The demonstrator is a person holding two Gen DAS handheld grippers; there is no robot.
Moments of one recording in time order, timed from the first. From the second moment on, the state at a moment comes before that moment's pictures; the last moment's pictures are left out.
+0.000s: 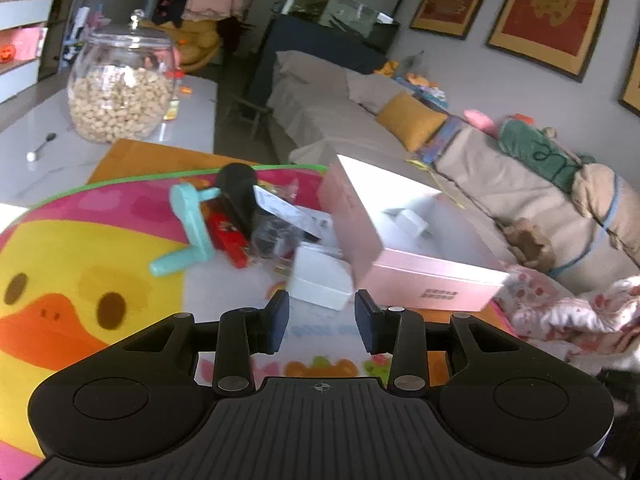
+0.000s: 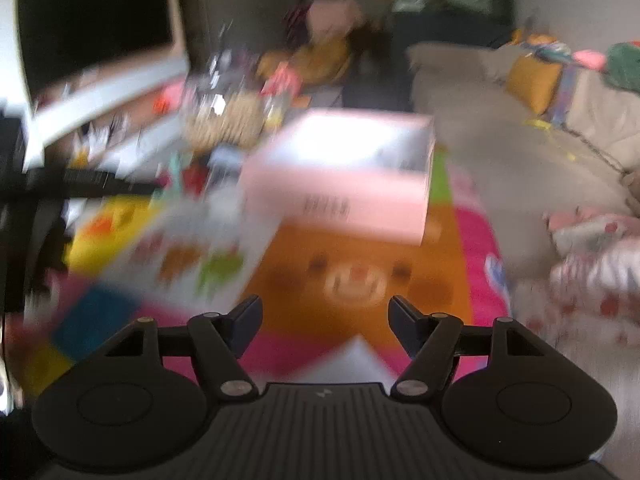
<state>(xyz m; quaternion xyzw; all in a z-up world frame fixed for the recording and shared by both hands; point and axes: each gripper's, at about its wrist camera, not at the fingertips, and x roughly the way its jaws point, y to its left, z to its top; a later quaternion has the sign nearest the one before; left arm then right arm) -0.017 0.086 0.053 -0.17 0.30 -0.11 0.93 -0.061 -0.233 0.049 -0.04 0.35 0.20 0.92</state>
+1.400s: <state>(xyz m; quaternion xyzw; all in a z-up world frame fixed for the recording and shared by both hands) 0.002 0.111 0.042 -0.12 0.30 -0.03 0.95 0.058 -0.166 0.101 -0.01 0.18 0.10 0.98</state>
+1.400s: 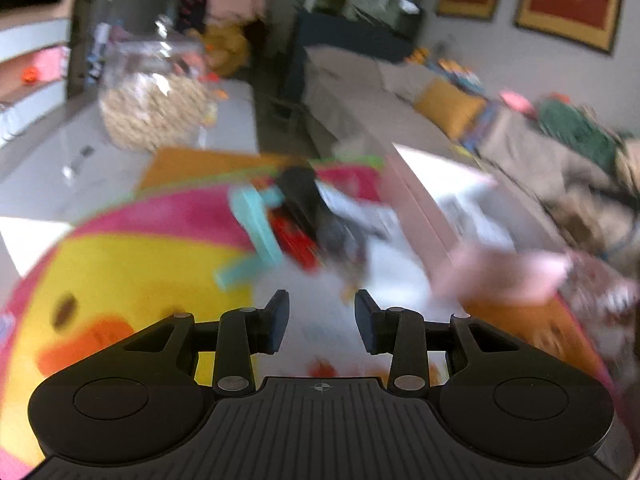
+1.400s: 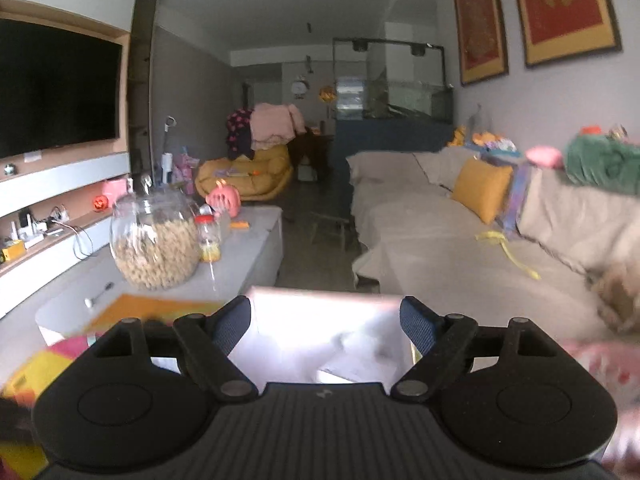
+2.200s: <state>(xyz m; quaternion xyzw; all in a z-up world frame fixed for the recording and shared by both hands) 0.206 0.046 0.022 0.00 0.35 -0.06 0.93 0.032 -0.156 0.013 0.02 0.31 0.20 0.93</state>
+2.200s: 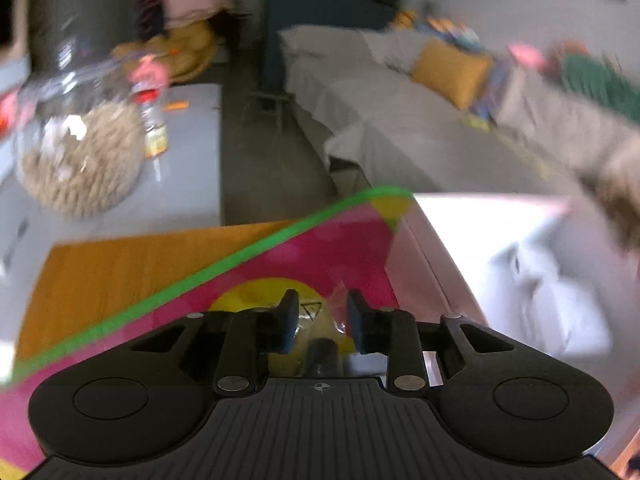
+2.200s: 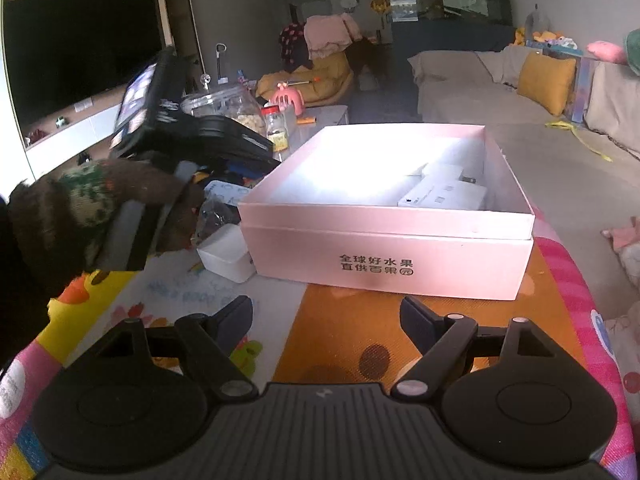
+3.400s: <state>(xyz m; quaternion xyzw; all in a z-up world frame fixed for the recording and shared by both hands) -0.014 0.105 0.033 -0.12 0.34 -0.12 0.93 0.012 -0.148 0.015 -0.13 0.34 0.15 0.92</state>
